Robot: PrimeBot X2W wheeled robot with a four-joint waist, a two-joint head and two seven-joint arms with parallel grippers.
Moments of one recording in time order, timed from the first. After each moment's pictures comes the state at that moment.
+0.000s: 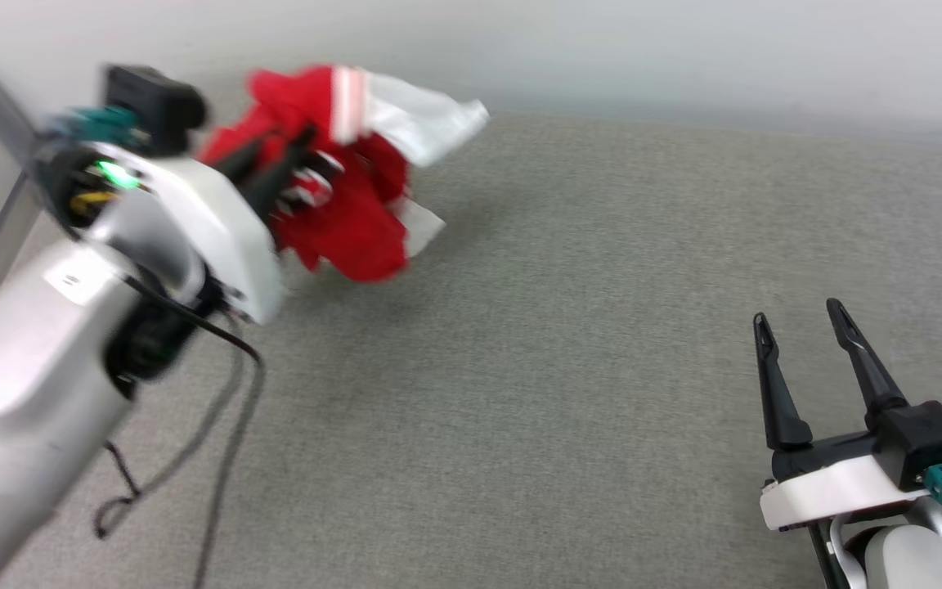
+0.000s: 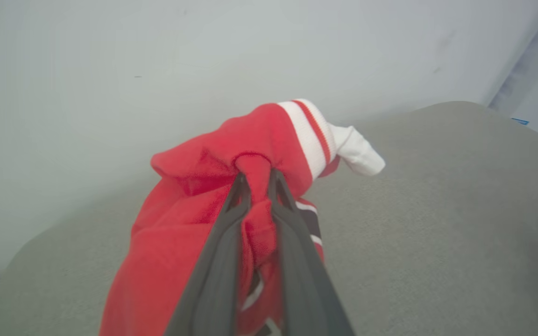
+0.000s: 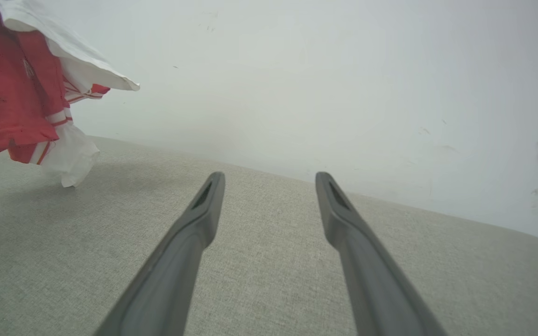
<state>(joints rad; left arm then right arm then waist) -0.95 0.73 -0.88 0.24 -1.01 -0.03 0.07 -0.11 -0.05 -0.02 0.06 -0.06 0.13 -0.26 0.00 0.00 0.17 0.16</state>
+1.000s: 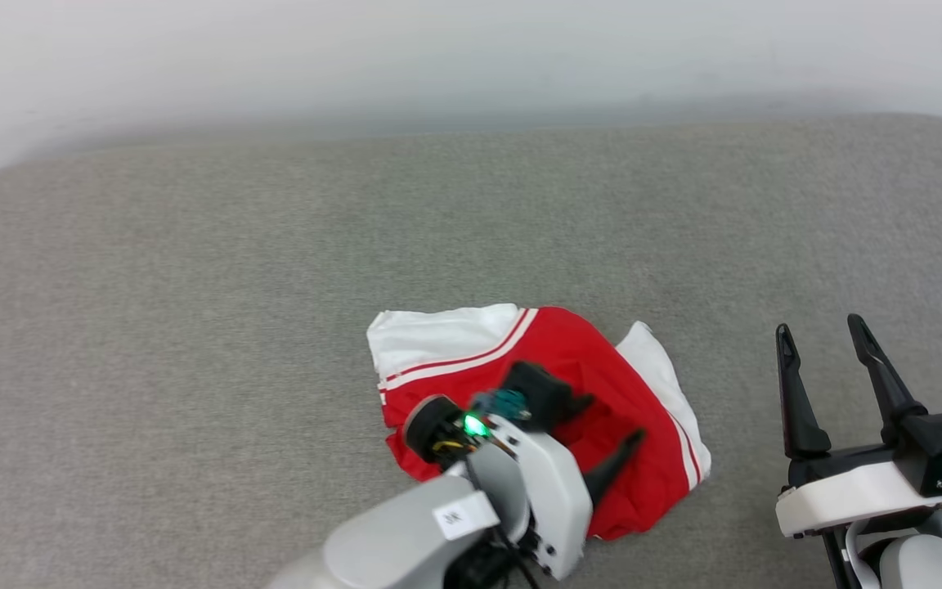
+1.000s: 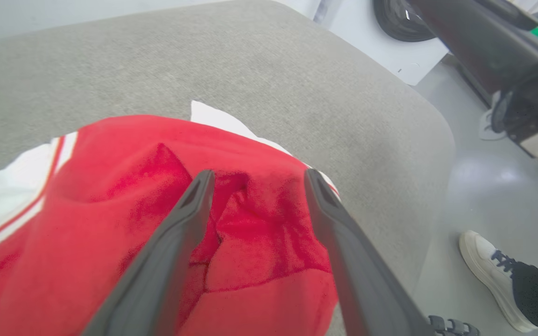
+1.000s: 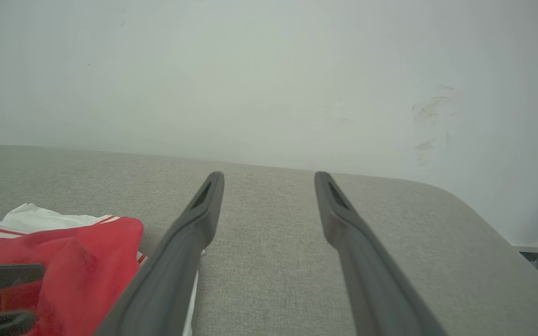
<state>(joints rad) -0.68 0.16 -1.19 0.45 -0.92 0.04 -0.03 -0.10 -0.05 -0.08 0.09 -0.02 0.13 -0.26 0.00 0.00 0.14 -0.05</state>
